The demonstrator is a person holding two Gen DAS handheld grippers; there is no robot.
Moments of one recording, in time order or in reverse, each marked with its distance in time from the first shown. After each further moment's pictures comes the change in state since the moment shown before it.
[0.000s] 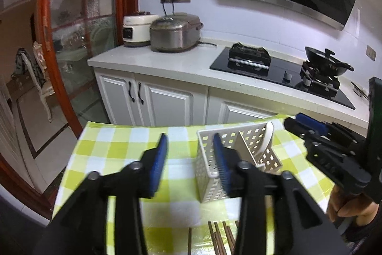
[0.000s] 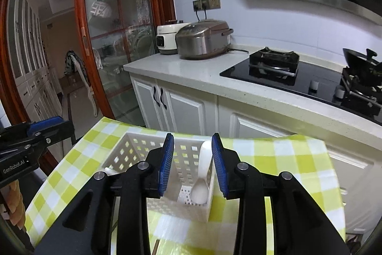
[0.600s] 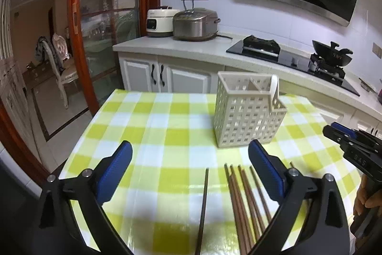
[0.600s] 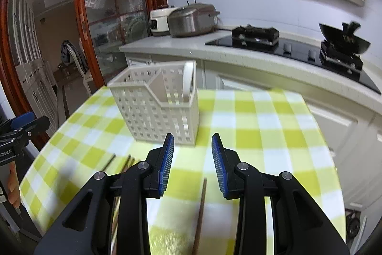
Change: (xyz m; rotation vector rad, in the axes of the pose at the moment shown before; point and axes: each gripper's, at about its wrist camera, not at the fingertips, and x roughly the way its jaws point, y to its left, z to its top) left arm -0.069 0.011 -0.117 -0.051 0.002 0.096; right arm -0.074 -0.013 -0.108 0.030 0.080 -0.048
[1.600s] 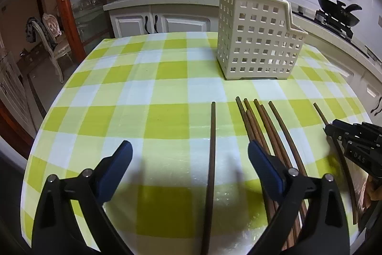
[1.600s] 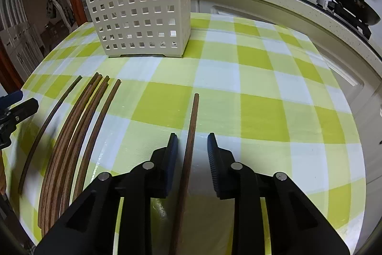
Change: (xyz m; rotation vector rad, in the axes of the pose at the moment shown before) left arm 0.075 -0.001 -0.074 0.054 0.239 -0.013; right arm 0.069 -0.002 -0.080 -0.056 0.304 -0.076
